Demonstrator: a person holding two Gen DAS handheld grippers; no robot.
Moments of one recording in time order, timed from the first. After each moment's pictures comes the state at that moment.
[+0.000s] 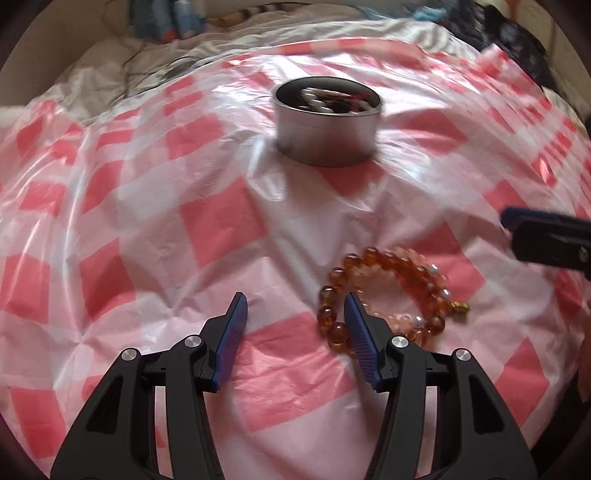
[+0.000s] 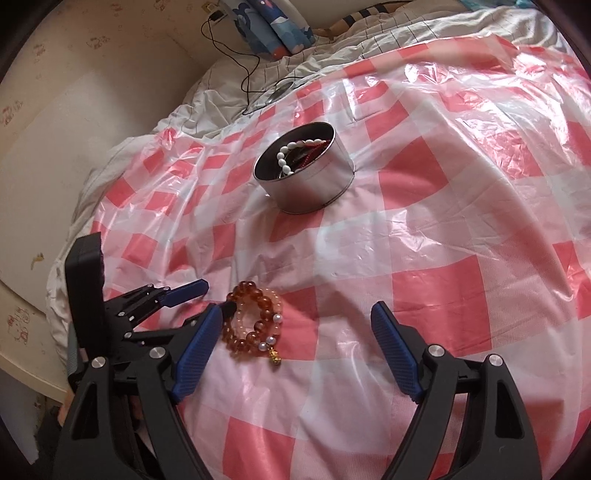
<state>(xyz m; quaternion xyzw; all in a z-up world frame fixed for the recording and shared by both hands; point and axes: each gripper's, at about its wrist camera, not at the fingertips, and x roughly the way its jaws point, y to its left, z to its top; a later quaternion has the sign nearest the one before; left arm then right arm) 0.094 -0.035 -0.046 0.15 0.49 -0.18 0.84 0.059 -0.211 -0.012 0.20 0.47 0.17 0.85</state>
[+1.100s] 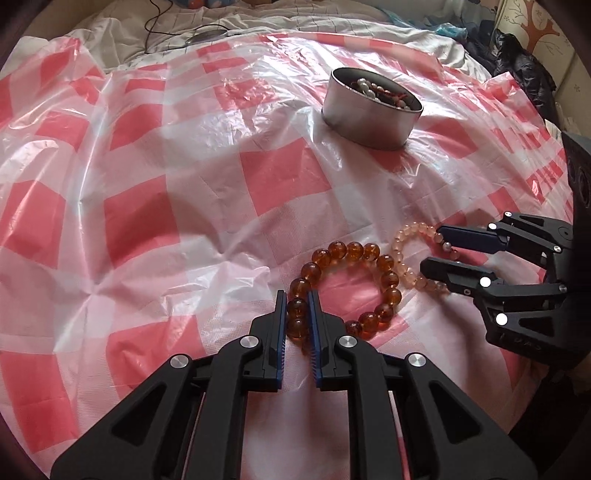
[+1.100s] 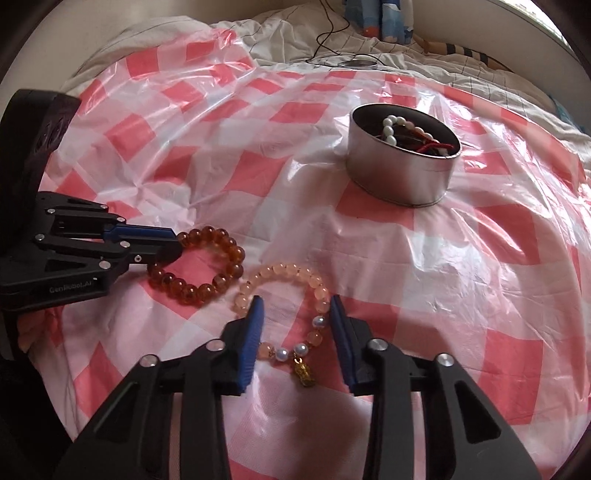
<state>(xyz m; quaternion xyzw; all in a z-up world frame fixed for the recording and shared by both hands) 0.097 0.031 -0.048 0.06 0.53 -0.18 0.82 0.071 -0.106 -0.035 -0.05 0.48 0.20 0.85</state>
